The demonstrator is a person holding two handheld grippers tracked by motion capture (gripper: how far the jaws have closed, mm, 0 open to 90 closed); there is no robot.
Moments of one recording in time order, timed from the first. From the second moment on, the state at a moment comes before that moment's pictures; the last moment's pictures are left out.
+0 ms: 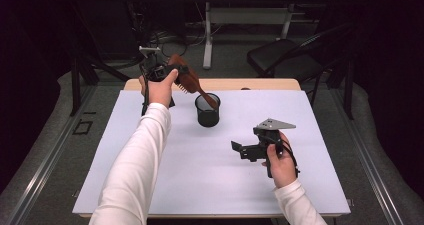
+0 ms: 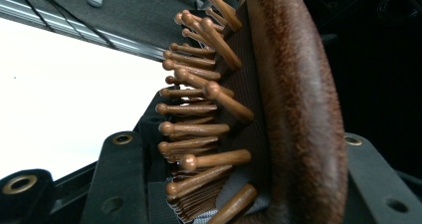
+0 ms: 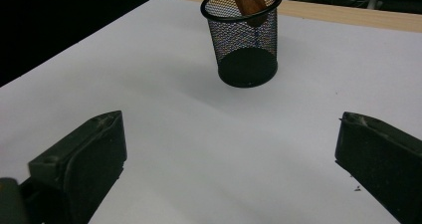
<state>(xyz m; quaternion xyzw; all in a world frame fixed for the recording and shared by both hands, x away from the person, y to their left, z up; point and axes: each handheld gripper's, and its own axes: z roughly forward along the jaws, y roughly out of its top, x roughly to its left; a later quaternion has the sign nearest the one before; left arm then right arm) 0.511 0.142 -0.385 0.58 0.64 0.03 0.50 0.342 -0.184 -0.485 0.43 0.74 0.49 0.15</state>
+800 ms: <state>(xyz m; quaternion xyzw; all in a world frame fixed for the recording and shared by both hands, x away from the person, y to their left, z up) 0.517 0.134 -0.413 0.59 0.65 0.03 0.48 0.344 -0.184 -0.487 0.43 0.75 0.49 0.15</state>
